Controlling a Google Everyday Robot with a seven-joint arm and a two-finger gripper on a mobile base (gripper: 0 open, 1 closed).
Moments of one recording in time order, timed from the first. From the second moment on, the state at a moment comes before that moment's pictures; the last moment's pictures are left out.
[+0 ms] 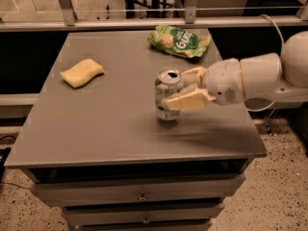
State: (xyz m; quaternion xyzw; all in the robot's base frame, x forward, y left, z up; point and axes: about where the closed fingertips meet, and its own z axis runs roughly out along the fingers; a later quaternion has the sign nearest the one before) arm 0.502 -0.058 0.902 -0.51 0.66 0.33 0.44
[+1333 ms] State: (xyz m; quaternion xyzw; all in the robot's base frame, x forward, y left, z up) arm 0.613 -0.130 0.935 -0.51 0.66 0.25 0.50
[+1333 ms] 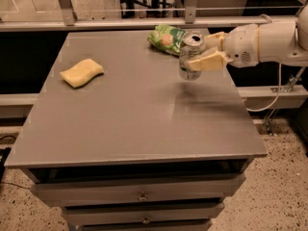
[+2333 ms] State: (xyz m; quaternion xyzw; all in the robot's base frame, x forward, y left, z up) arm 0.699 -0.186 0.907 -0.47 0.69 0.22 0.50
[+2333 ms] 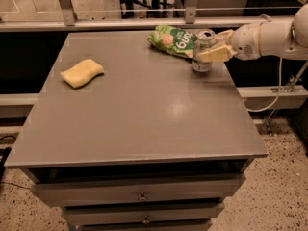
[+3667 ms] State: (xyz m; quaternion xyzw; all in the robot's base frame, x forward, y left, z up) arm 0.708 -0.205 0.902 -0.43 0.69 0.24 0.52
